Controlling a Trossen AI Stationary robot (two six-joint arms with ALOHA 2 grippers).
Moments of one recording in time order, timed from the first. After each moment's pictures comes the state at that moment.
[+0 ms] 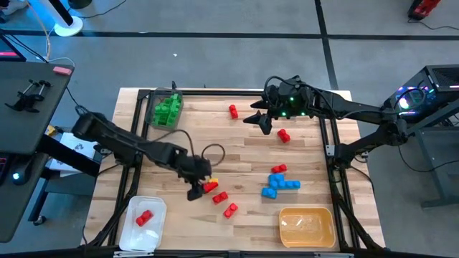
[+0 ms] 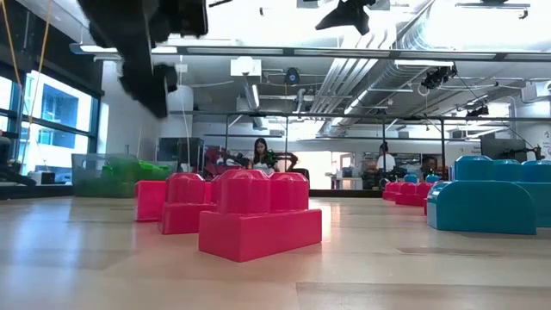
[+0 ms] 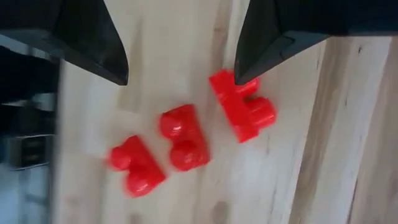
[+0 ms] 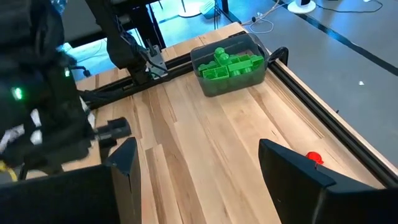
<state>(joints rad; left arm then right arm) -0.28 1.50 0.98 -0.53 0.11 -0.53 -0.21 1.34 1.38 -0.54 0.00 0.22</state>
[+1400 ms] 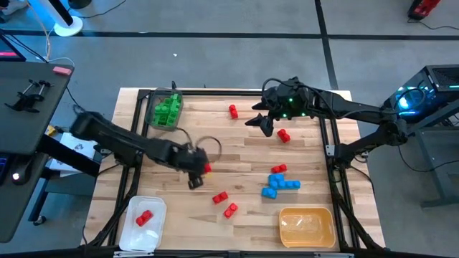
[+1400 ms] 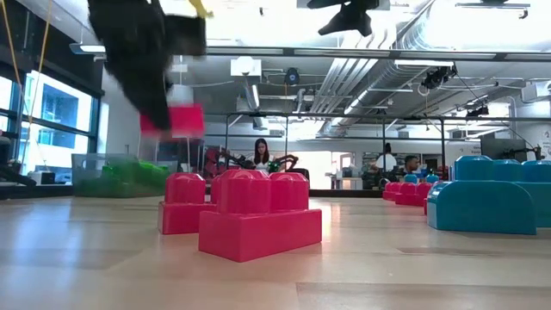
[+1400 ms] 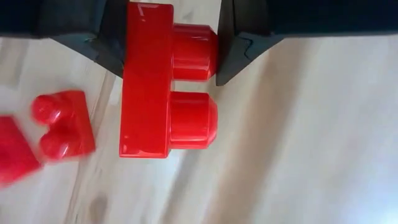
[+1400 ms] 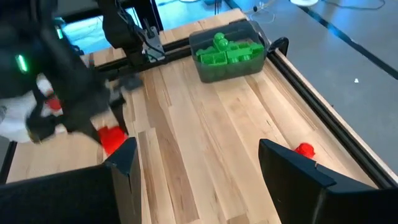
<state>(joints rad) -0.26 1.46 0.99 -0.70 -0.21 -0.56 -0.21 1.34 1.38 -0.59 -0.01 0.16</state>
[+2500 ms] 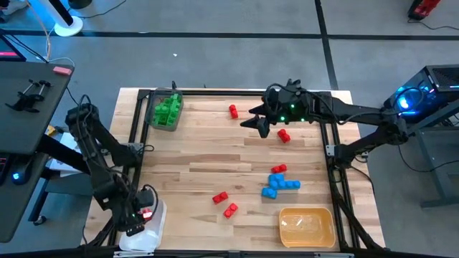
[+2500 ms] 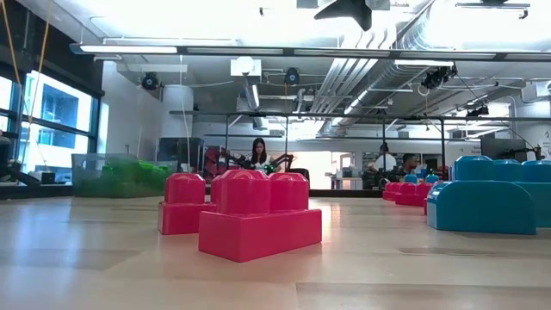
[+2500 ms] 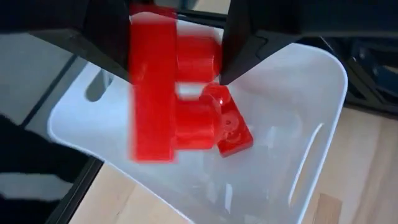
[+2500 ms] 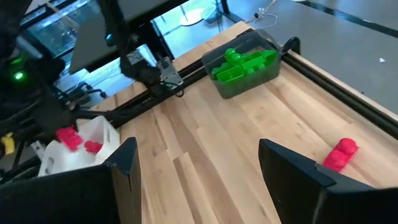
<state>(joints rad) -1.07 1.29 0.99 -0.97 0.10 -1.53 -0.13 1.34 1.38 -0.51 0.05 0.42</state>
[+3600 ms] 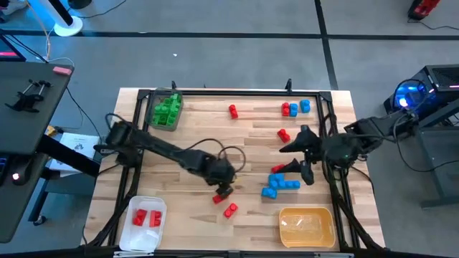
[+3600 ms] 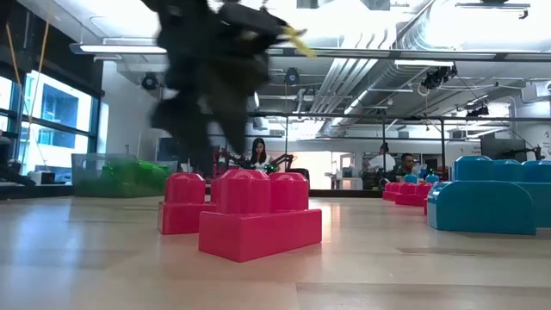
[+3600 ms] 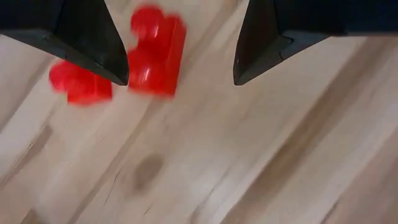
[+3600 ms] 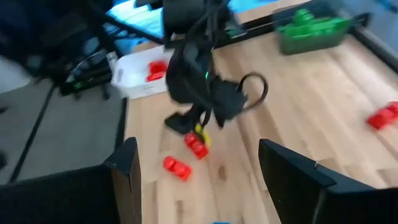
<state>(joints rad) -0.25 1.88 1.30 -0.64 0.01 -0.93 0.47 1.12 1.38 -0.84 0.38 0.54</state>
